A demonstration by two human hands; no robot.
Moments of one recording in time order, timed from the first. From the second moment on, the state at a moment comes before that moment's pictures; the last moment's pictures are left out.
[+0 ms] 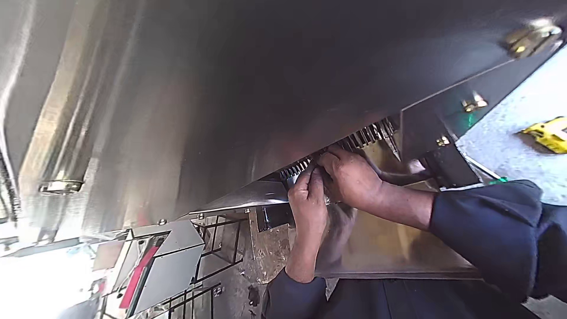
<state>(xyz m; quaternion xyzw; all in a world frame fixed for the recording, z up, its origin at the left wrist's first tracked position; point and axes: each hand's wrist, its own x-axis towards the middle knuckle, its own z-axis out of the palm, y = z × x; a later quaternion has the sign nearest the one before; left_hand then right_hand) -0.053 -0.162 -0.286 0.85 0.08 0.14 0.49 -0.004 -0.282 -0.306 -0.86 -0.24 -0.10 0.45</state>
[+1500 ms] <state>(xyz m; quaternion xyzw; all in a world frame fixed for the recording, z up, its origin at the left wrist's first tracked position) -0.060 -0.169 -0.267 0.74 0.15 0.16 0.63 -0.010 -0.277 -0.283 -0.81 -0.18 -0.09 0.54</state>
